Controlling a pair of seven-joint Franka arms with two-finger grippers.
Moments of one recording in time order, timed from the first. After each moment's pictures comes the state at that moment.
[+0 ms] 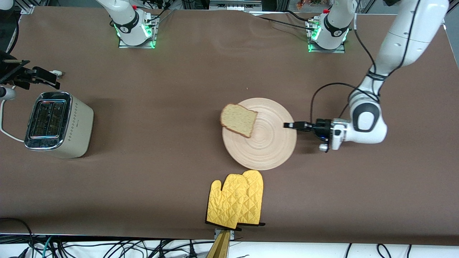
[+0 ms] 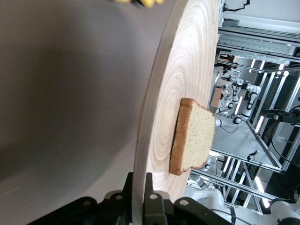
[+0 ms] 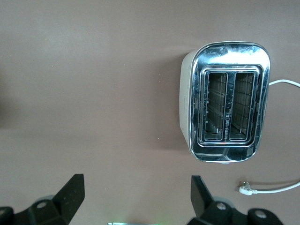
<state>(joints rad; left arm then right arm) 0.08 0.65 -0.25 -1.88 -1.27 1.87 0.64 0.00 0.02 -0.08 -1.64 0.00 1.56 -0.09</state>
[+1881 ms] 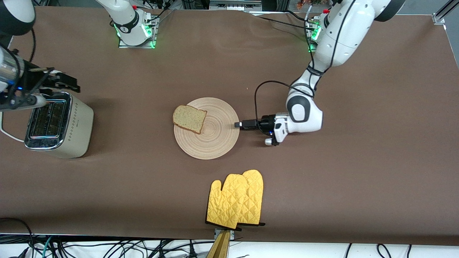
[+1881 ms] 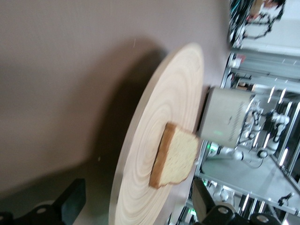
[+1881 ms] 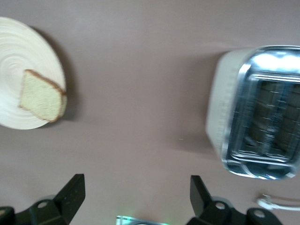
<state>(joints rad) -0.31 0.74 -0.14 -1.81 -1.61 2.19 0.70 0.07 0.09 -0.07 -1.65 0.09 1.56 -0.13</state>
